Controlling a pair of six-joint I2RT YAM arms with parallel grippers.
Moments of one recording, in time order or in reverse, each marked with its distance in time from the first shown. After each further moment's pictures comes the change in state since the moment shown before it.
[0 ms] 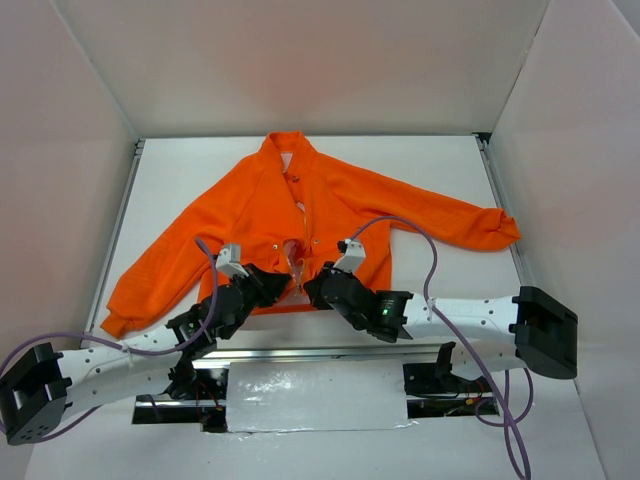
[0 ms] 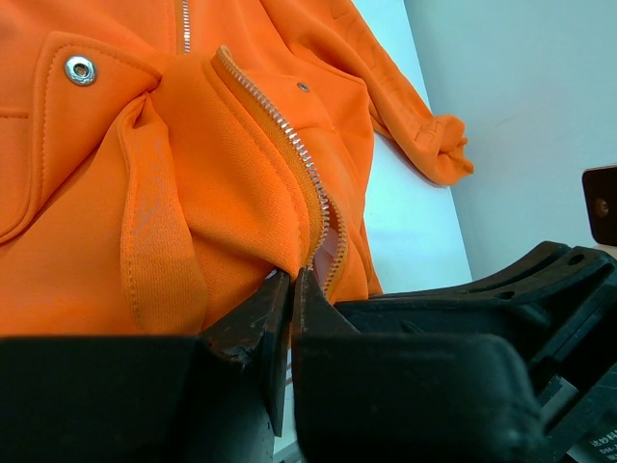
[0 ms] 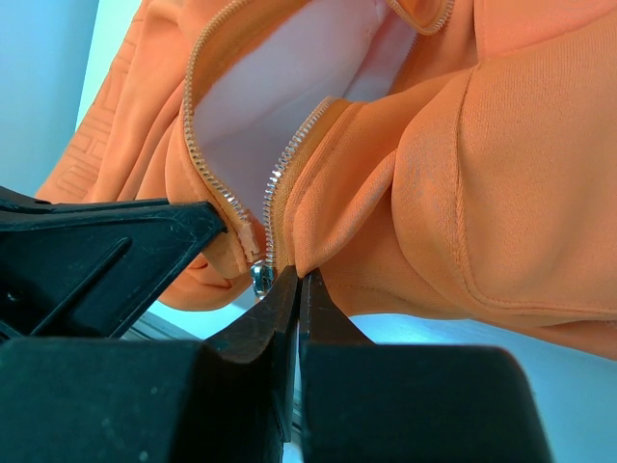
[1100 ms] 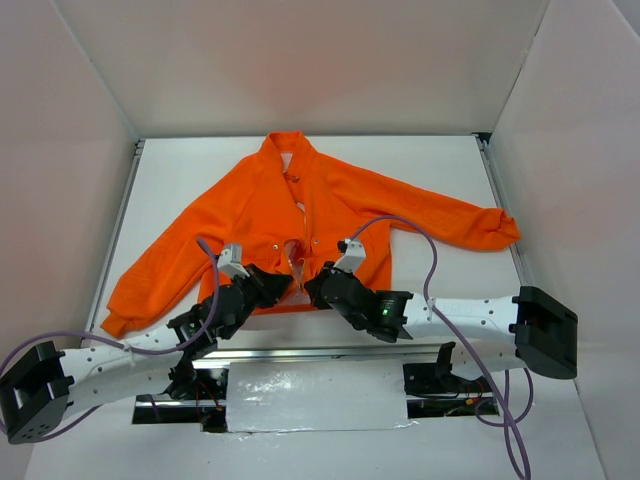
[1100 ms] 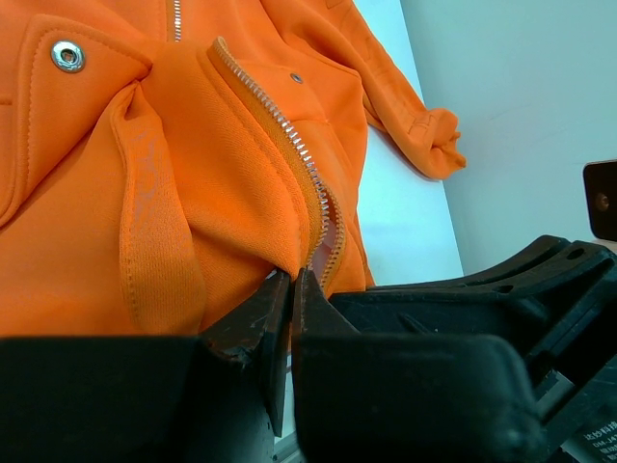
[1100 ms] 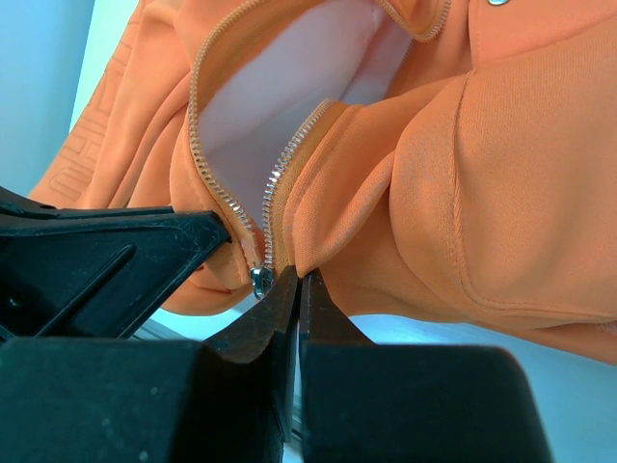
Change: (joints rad) left arm 0.001 0.013 -0.005 0.017 0.023 -0.020; right arm 0.000 0.000 0.000 0.000 0.012 -0.016
